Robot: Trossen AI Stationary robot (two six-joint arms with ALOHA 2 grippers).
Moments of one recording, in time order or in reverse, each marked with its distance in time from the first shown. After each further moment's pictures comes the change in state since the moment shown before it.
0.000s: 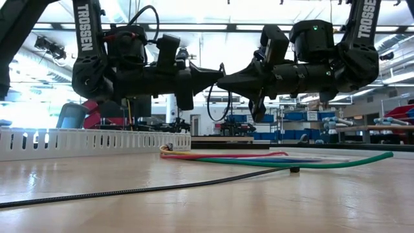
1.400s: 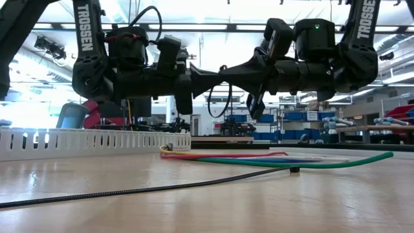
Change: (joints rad) left arm 0.000 0.000 0.000 -0.030 0.014 0.049; right arm -0.016 0.000 0.000 0.052 -0.081 0.073
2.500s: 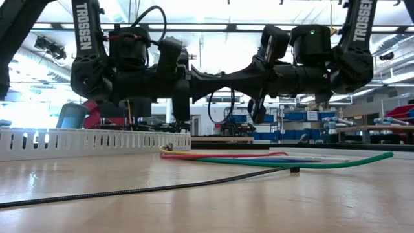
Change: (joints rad) left arm -0.026 0.000 0.000 -0.060 0.009 0.050; right arm -0.063 0.000 0.000 -0.027 -0.057 0.081
